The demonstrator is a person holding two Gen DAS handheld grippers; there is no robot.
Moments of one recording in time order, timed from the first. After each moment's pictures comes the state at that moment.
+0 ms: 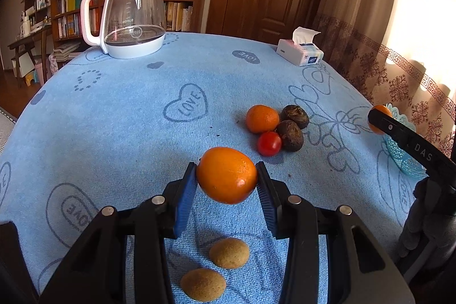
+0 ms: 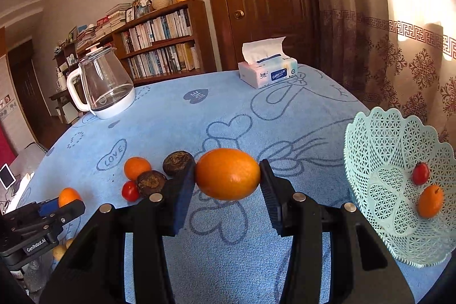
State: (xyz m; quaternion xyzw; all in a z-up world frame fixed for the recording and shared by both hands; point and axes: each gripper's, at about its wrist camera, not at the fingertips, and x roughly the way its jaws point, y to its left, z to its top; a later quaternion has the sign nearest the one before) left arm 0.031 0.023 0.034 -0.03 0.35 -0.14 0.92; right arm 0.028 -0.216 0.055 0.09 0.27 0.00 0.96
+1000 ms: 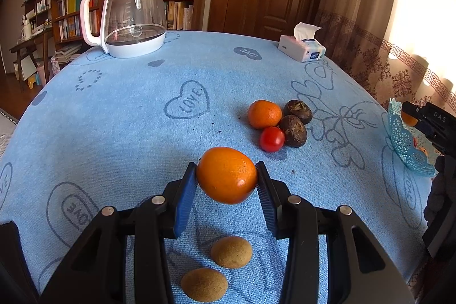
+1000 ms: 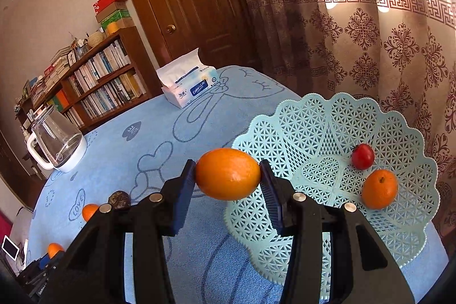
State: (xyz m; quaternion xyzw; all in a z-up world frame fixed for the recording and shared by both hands) left arm 0.030 0.022 0.030 -0.02 0.35 -0.13 0.93; right arm 0.017 -0.313 0.059 0.20 0.26 -0.12 0.94
